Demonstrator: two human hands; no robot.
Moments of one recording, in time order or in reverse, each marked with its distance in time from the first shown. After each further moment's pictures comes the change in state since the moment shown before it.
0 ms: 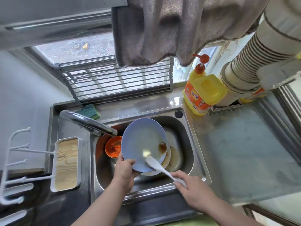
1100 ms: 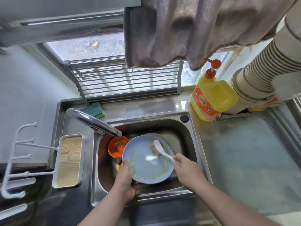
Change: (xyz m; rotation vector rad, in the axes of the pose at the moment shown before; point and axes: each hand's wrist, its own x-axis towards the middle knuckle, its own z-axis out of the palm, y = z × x) left_hand -0.011 -0.012 -0.002 0.016 0.091 -0.206; right_hand 0.069 -0.022 -0.014 0.122 0.145 0.073
